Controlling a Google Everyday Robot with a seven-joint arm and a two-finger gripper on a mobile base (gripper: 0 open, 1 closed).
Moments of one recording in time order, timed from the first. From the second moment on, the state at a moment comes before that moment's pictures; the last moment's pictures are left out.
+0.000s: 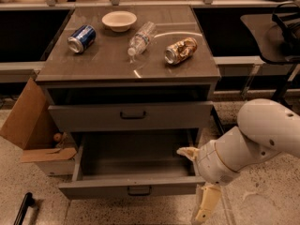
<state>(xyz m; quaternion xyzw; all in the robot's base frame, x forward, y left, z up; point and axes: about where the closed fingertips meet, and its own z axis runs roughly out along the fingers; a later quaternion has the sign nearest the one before) 0.354 -0.097 0.699 -0.68 0.67 0.24 0.18</state>
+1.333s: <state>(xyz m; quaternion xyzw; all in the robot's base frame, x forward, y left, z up) 0.344 -0.084 0.592 -0.69 0.67 0.24 0.14</state>
